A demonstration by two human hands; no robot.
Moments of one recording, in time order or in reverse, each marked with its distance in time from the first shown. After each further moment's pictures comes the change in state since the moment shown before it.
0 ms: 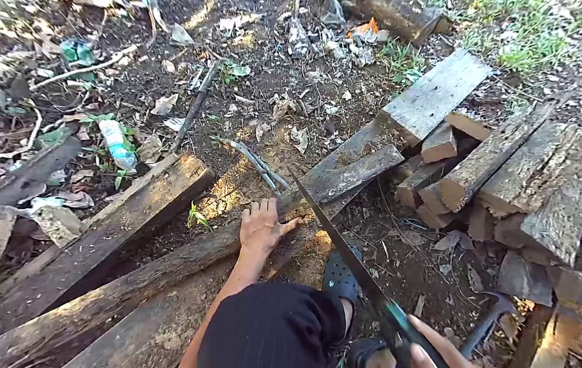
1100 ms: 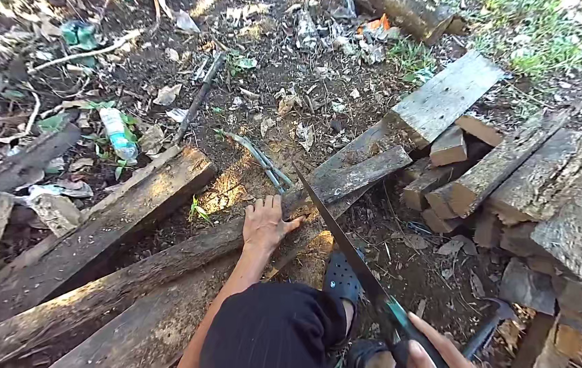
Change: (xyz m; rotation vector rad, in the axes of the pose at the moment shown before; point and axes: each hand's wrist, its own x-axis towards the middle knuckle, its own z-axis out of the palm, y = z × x) left_hand 0.000 0.000 0.001 -0.003 -0.013 -0.005; right_hand 0.009 -0.002 0.009 0.007 0.001 0.000
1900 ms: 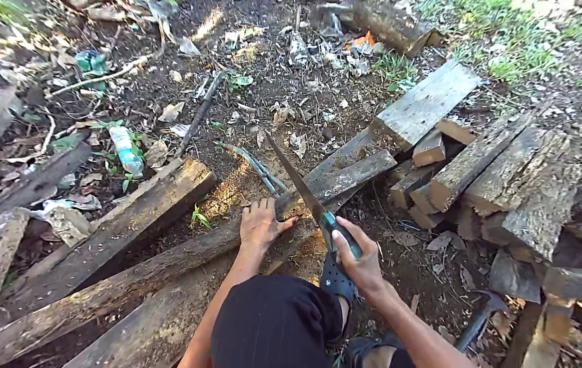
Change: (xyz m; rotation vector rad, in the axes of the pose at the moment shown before) left_hand -0.002 -0.007 -0.002 -0.015 -0.002 0.020; right_hand 0.141 0.021 0.096 0.197 0.038 -0.058
